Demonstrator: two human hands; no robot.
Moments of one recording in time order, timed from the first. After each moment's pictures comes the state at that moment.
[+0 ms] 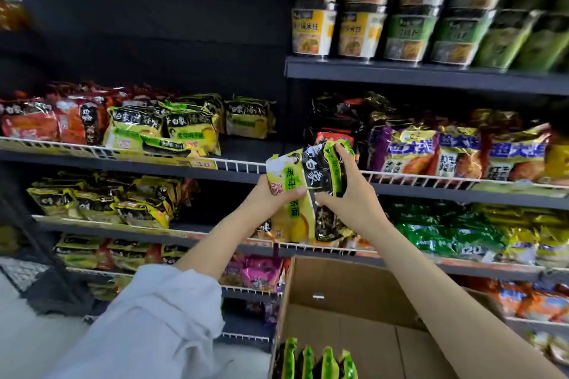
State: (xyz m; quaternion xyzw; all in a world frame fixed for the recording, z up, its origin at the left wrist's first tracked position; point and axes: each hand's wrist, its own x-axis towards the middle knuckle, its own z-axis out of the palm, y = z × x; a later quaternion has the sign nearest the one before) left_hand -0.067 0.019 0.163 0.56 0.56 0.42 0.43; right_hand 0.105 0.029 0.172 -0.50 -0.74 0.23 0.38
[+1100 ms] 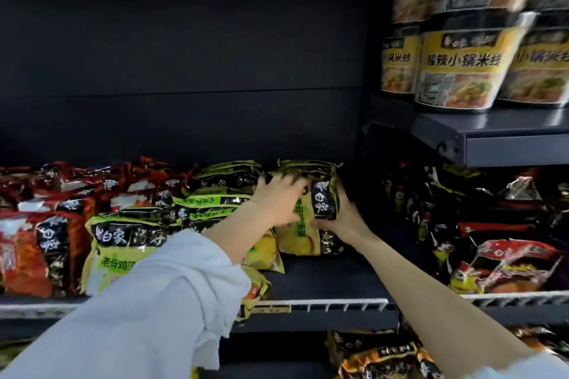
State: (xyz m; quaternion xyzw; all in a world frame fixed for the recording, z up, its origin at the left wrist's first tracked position) left_hand -0.295 0.378 0.201 0.81 0.58 -0.01 -0.08; right_hand -0.136 0.395 0.133 -0.56 -0.66 0.33 0.37
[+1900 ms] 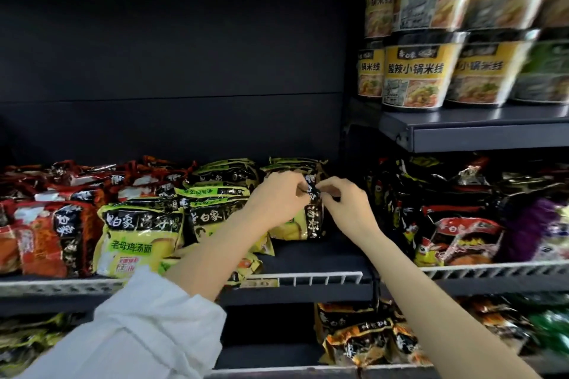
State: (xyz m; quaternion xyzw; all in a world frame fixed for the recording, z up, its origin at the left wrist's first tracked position) left_hand -0.269 0.286 0.233 0.77 0.60 0.21 0.08; right_hand -0.122 0.304 0.184 -0.53 -0.70 0.16 0.44
